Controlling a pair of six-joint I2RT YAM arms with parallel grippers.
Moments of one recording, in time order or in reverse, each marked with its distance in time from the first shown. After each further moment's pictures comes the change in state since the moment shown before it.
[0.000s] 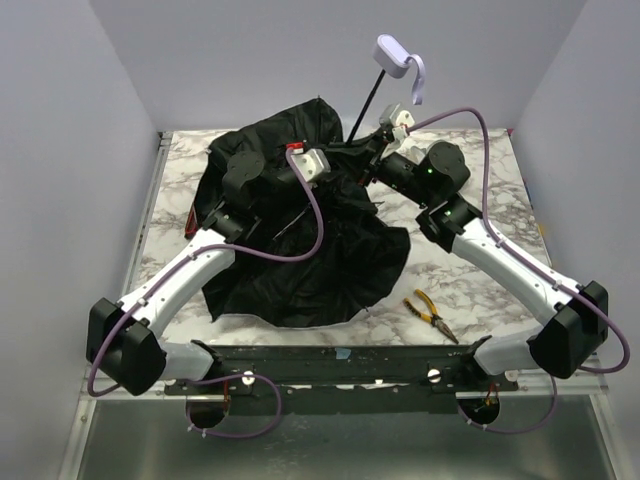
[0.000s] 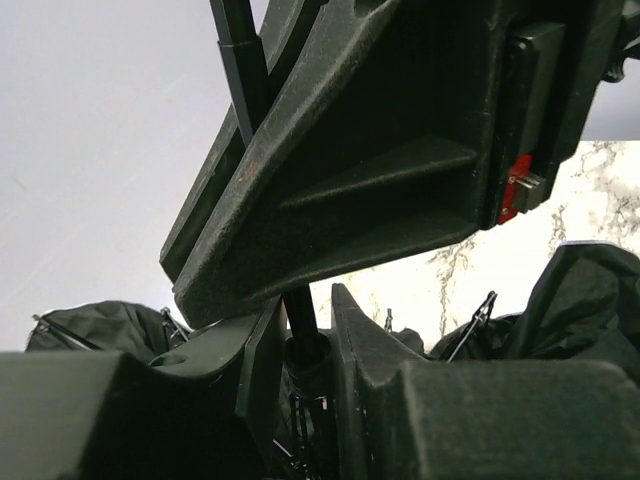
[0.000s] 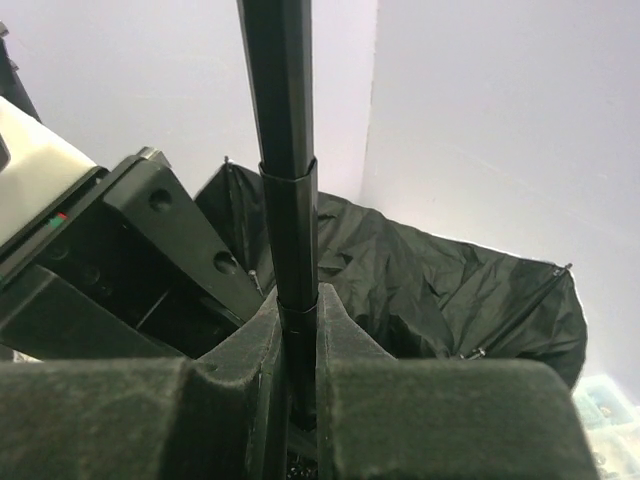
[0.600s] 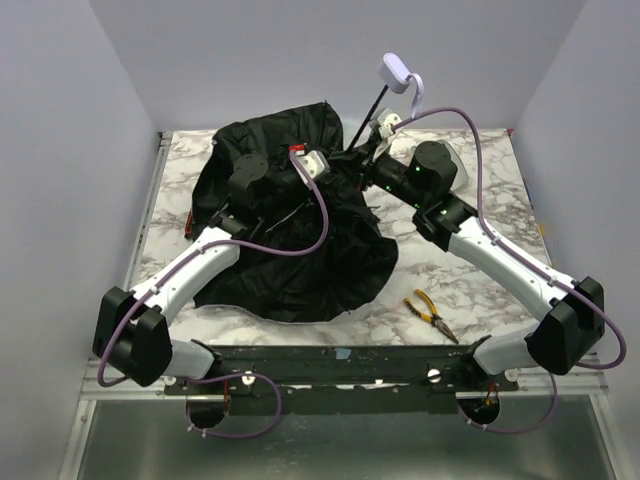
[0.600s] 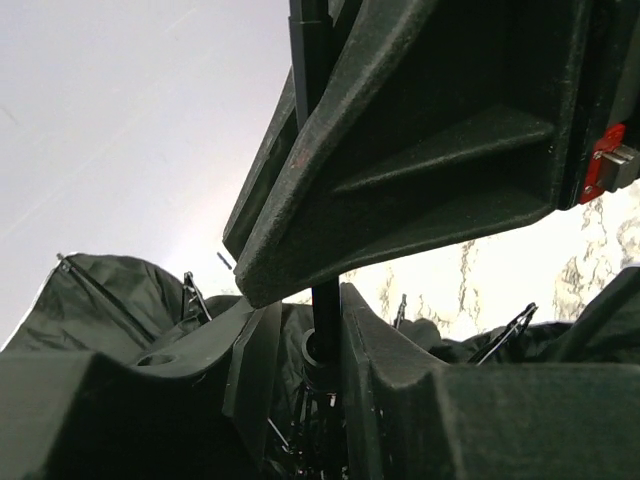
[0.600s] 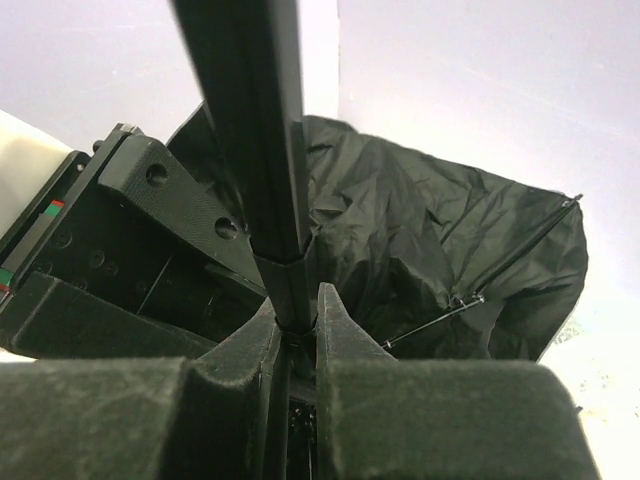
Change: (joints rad) left arm 0.040 0.062 -0.064 0.032 -0.060 0.014; right arm 0.005 0.007 0.000 -0.138 0.072 0.005
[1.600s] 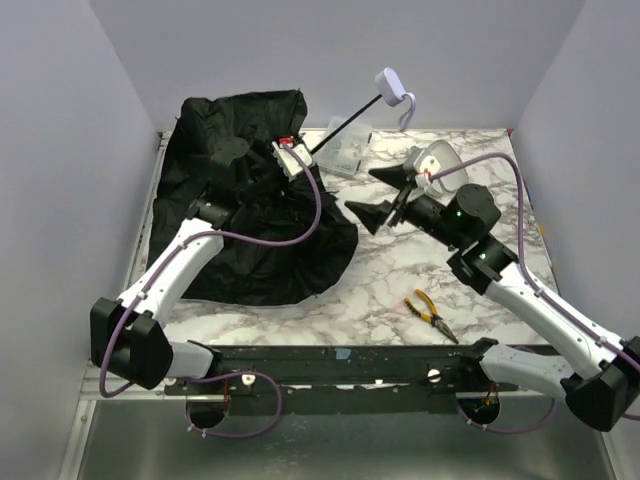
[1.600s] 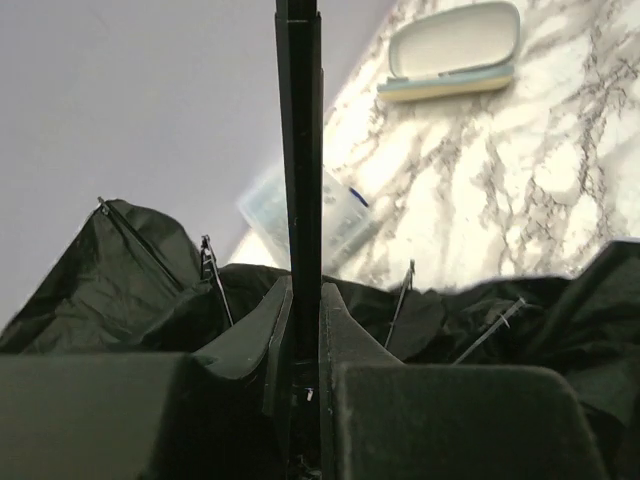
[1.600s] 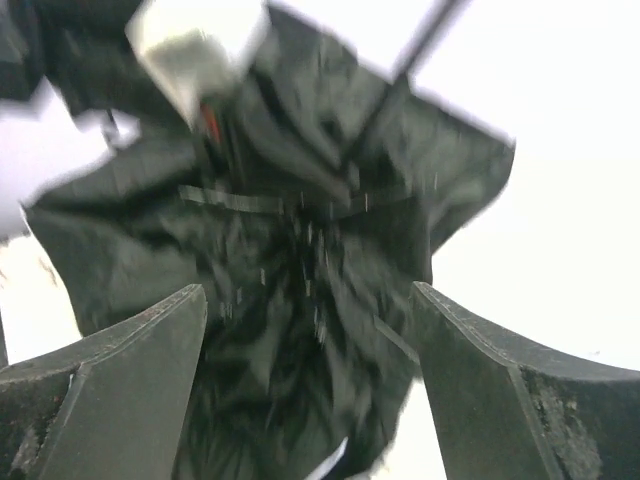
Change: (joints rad) left arm 0.134 -0.014 0.082 -0.288 -0.005 0.256; right arm 0.002 -0.299 -0.231 -0.018 0.003 -0.101
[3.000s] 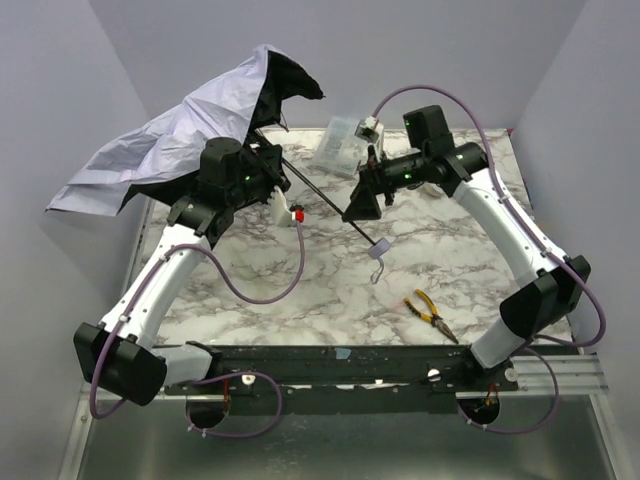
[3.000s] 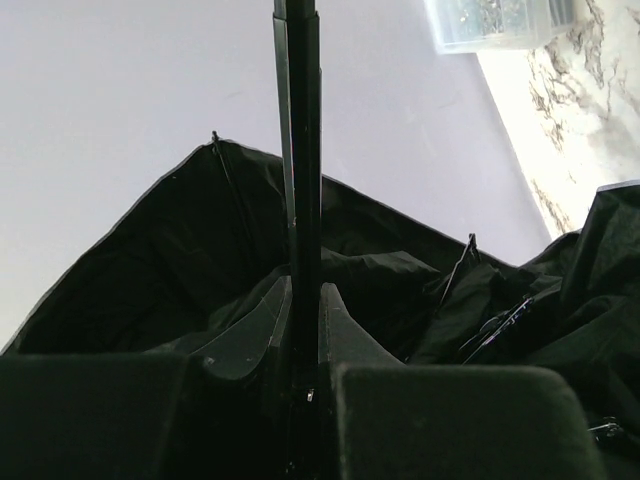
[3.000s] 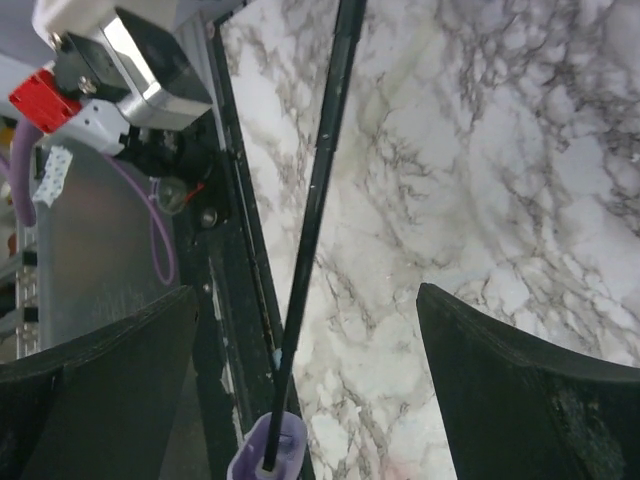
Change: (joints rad) left arm 0.015 -0.097 0.107 -0.409 -0.167 1.405; right arm -0.189 0.526 0.719 -1.103 -0.598 -0.064
